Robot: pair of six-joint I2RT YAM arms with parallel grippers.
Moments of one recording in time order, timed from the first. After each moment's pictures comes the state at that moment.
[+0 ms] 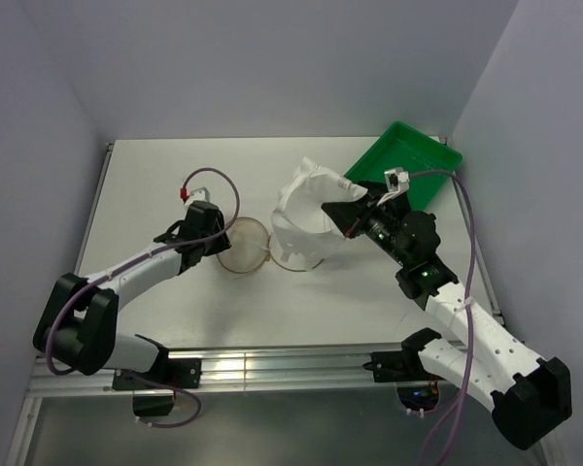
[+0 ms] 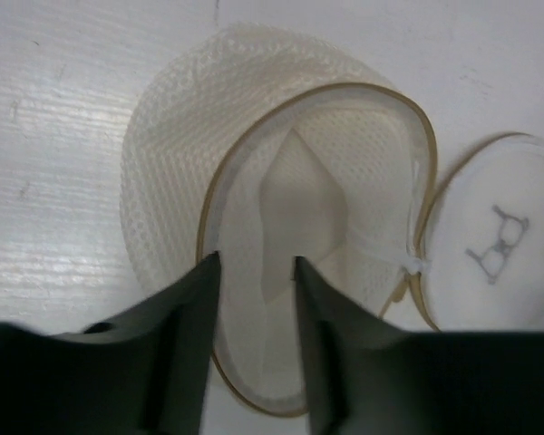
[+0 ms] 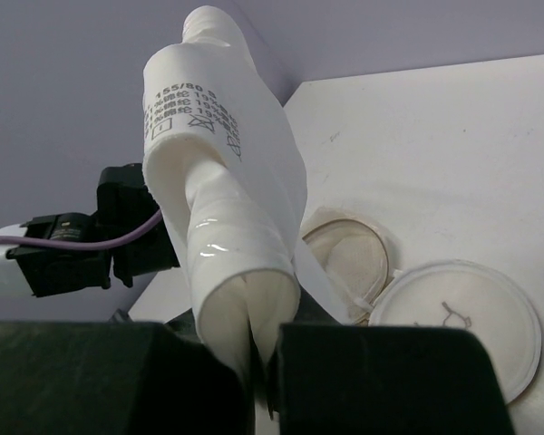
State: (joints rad) left arm -0.45 1.37 0.75 -0.16 -0.21 -0.65; right arm 0.46 0.86 0.61 0.32 -0.25 0.64
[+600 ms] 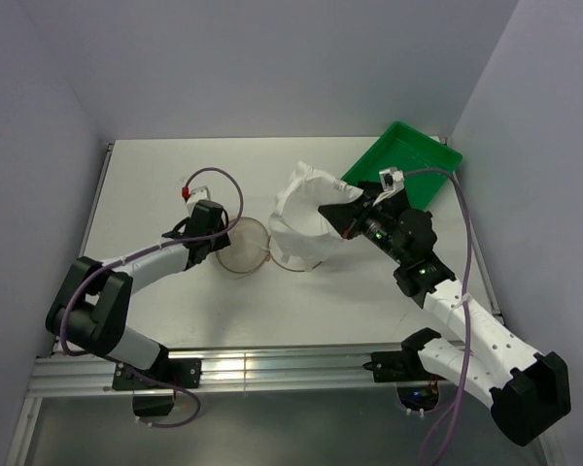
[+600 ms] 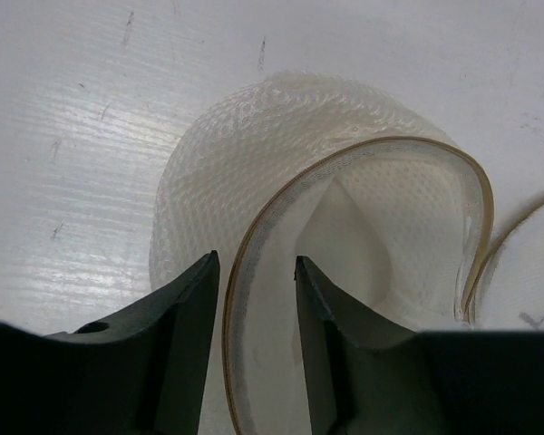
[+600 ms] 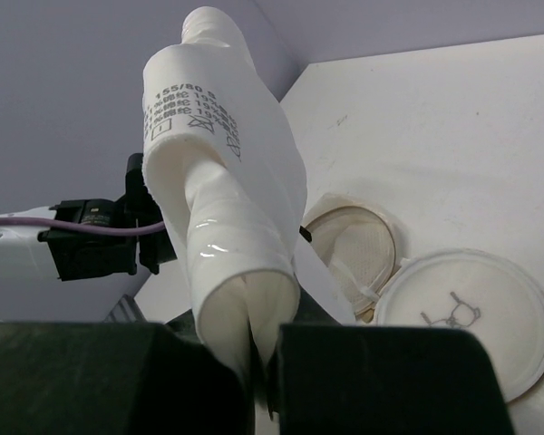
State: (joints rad) left arm -0.45 1.49 0.76 -0.07 -0.34 -0.63; right arm 0.46 0.89 0.62 0.32 -0.29 0.65
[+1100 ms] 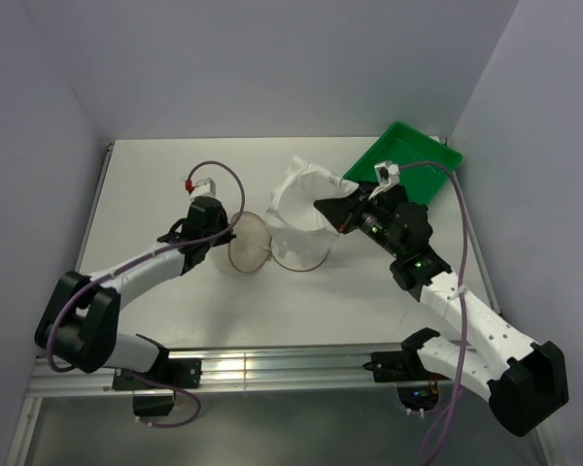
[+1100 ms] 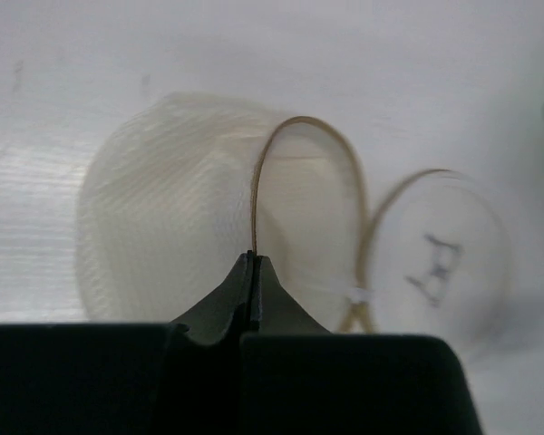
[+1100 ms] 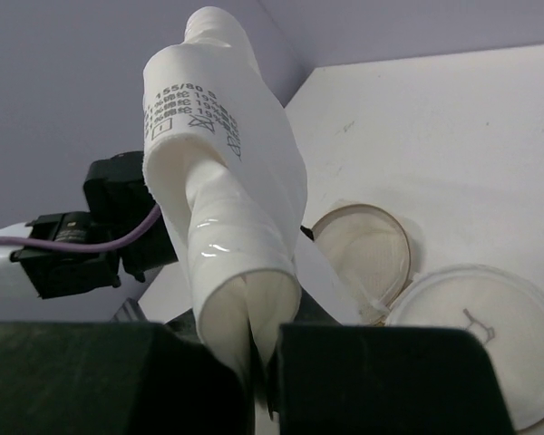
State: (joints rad) left arm -0.47 1.43 0.76 0.00 -0.23 -0.62; right arm 0.47 0.95 0.66 0.33 -0.29 0.65
